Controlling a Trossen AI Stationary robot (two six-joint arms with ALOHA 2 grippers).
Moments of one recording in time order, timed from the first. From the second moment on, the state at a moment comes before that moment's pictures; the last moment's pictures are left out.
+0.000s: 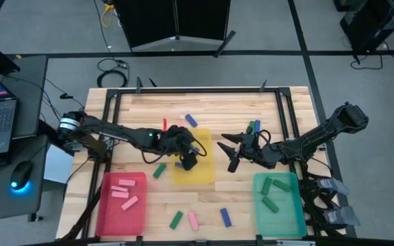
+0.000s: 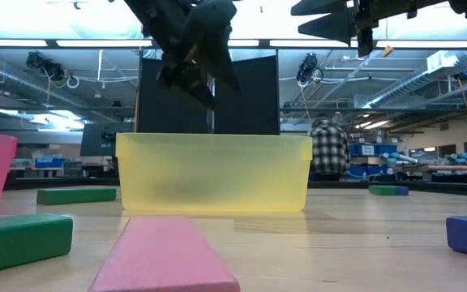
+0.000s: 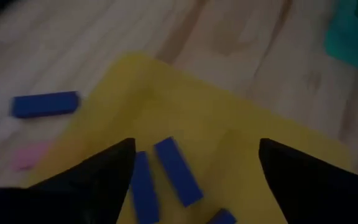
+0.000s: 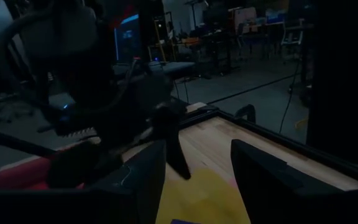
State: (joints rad) left arm -0.12 1.58 1.16 -0.43 -0.36 -0.53; right arm 0.38 1.27 0.60 0.64 0.85 0.21
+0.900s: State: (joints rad) left arm -0.31 1.40 1.56 -0.16 -0.95 -0.31; right arm 0.40 1.27 0.60 0.67 0.87 0.18
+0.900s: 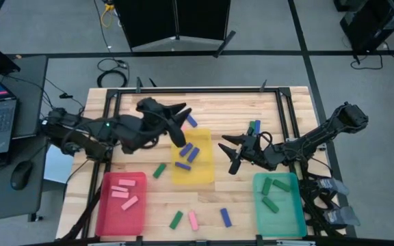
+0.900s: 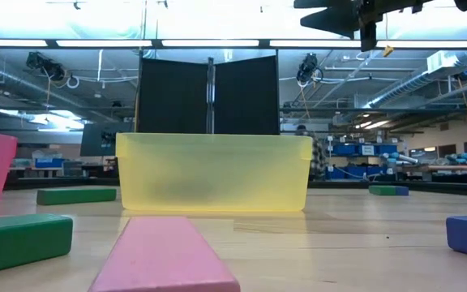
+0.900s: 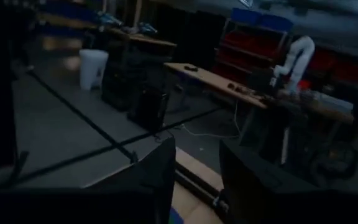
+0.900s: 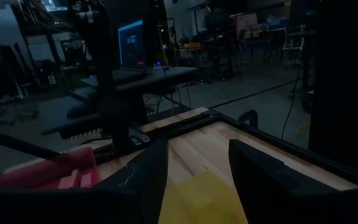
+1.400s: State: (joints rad) left arm -0.37 1.55 1.84 -0.29 -1.03 -0.11; right arm 0.39 1.27 0.60 0.68 0.92 0.18
